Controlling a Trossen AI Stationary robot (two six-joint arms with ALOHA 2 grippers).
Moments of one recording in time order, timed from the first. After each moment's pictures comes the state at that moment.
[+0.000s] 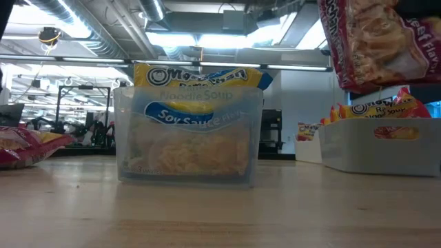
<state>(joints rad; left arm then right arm) -0.36 1.93 1.79 -0.66 -0.12 -0.21 0.83 1.41 0.67 0.16 0.69 0.63</state>
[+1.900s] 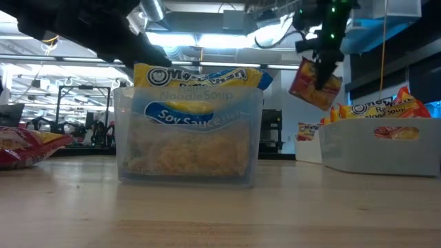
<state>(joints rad) -0.23 1.13 0.43 0.37 -0.25 0.03 -0.72 1.40 1.34 -1.10 0.21 -0.51</state>
